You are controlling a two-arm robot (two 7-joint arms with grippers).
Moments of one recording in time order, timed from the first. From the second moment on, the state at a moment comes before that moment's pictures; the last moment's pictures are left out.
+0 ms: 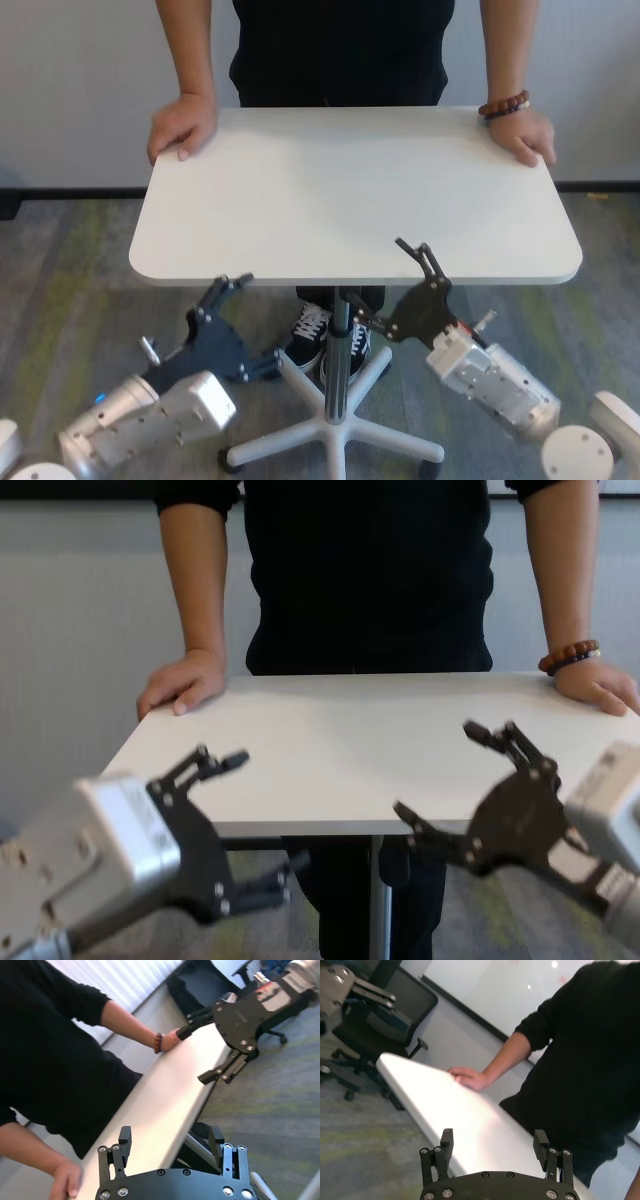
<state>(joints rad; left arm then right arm) -0.08 0.44 0.44 -1.43 0.40 -0.51 -0.08 0.25 0.30 -0.47 -1.09 -0.38 -0.63 0.02</state>
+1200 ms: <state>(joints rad) -0.28 0.39 0.41 -1.25 0.12 -0.44 -0.40 0.33 0.19 -0.38 -1.07 -0.06 -0.59 0.24</state>
